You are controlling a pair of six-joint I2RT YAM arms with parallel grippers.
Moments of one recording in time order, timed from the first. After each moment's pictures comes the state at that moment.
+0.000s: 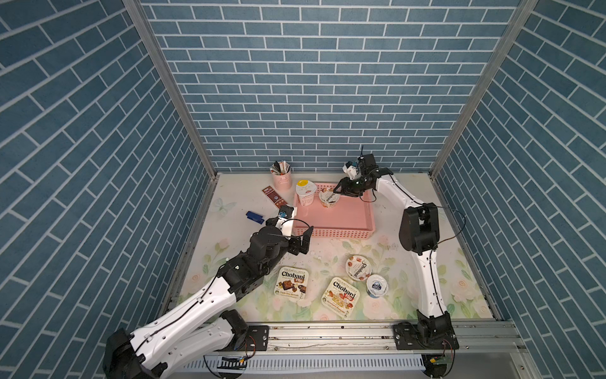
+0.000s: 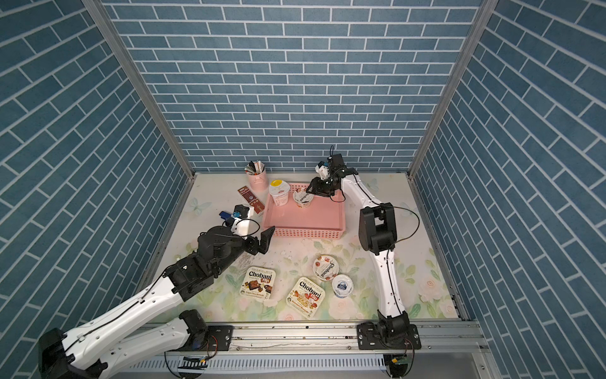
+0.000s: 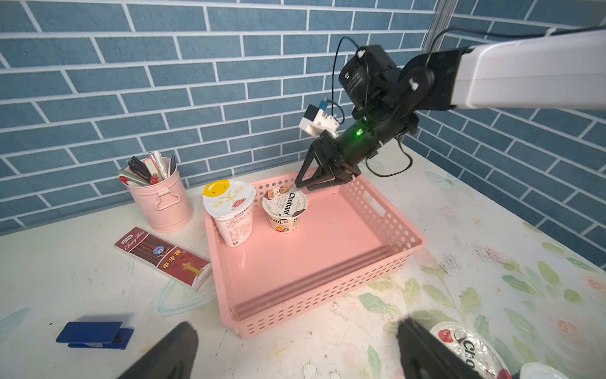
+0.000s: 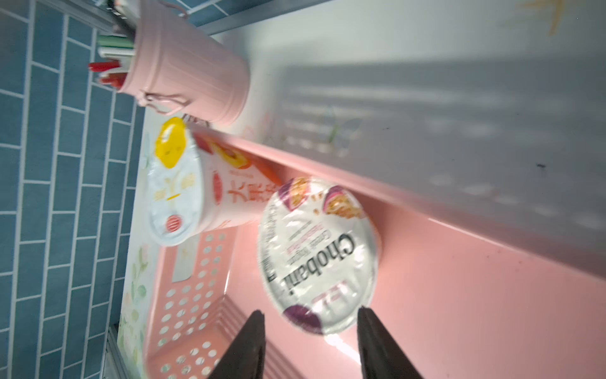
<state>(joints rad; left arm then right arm) -0.78 0.90 0.72 -0.13 -0.28 -0.16 0.38 2.32 2.11 -0.73 -0.57 0.28</state>
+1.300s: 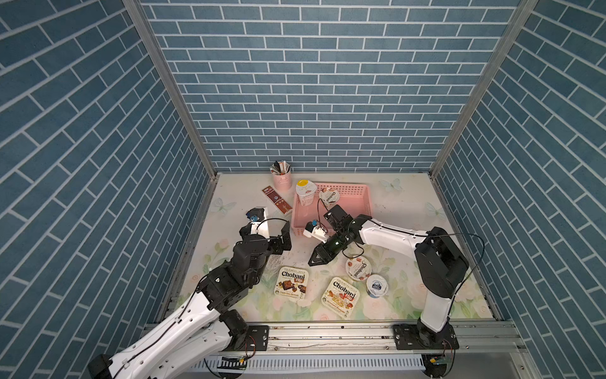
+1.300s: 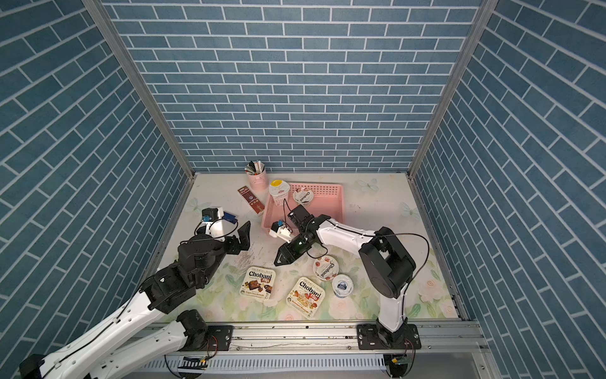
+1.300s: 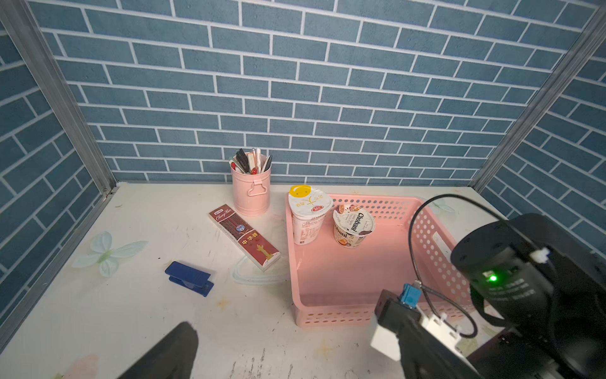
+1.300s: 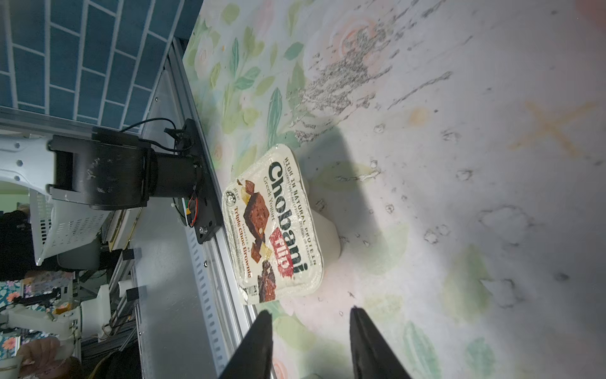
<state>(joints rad) -0.78 0.71 0.72 -0.31 -0.57 -0.32 0.85 1.87 1.28 -0.57 -0.75 0.05</state>
